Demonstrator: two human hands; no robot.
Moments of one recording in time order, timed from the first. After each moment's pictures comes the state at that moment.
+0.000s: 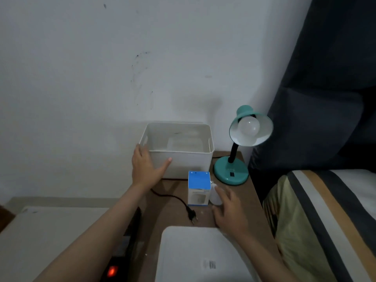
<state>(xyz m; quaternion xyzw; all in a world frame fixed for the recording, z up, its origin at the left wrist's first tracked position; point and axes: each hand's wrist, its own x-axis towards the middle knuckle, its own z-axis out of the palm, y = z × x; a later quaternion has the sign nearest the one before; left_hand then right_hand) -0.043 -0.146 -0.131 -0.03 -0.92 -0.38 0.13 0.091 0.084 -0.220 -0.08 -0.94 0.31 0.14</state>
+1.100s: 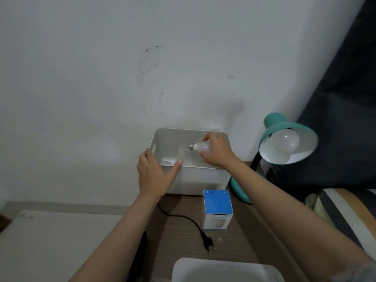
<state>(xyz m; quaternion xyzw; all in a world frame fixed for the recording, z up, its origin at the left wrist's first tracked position) -0.099 -0.145 -0.150 0.00 -0.92 -0.36 0.16 -0.135 0.061 -0.111 -0.02 -0.96 0.25 0.09</state>
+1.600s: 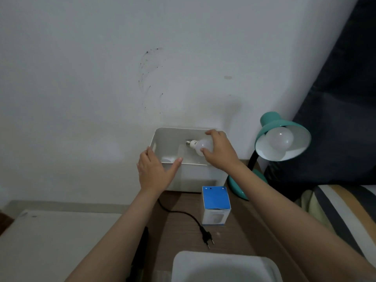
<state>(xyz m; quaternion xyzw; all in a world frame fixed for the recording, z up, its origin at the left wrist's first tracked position) -0.099 -0.144 -0.146 0.01 -0.93 -0.33 0.15 -0.098 0.057 -0.096 0.00 -0.94 0.31 0.14</state>
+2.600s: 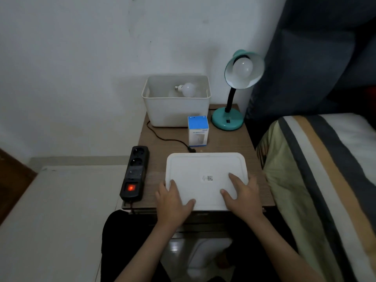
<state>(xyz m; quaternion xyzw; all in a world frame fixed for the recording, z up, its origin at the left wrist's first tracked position) 0.217 -0.144 -0.218 -0.02 -0.96 -0.27 -0.05 0.259 0.061 -0.220 -0.20 -0.93 0.30 0.04</state>
